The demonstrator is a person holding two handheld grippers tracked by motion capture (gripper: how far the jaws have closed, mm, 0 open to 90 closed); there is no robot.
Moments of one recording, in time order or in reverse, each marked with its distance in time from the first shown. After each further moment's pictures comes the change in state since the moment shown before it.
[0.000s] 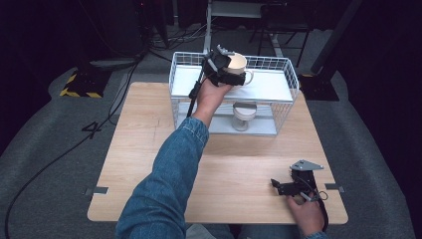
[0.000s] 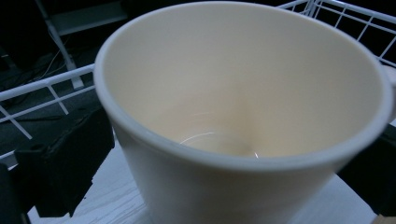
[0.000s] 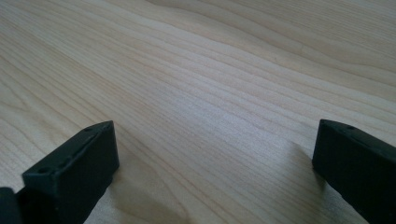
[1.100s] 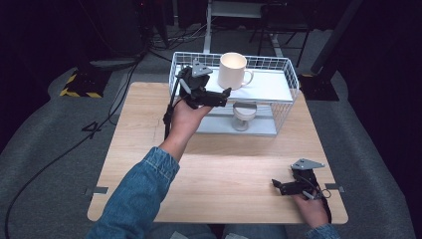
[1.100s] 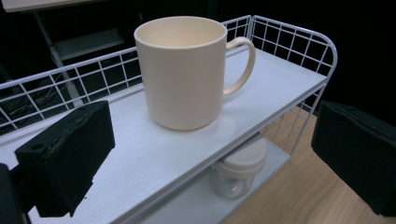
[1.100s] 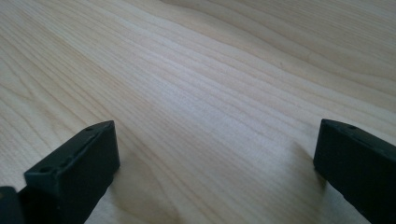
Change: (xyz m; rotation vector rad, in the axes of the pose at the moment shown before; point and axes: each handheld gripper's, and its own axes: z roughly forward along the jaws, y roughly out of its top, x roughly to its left) left arm -0.016 -0.042 -0.123 -0.097 -0.045 0.034; right arm -0.012 0.002 0.002 0.003 0.068 -0.063
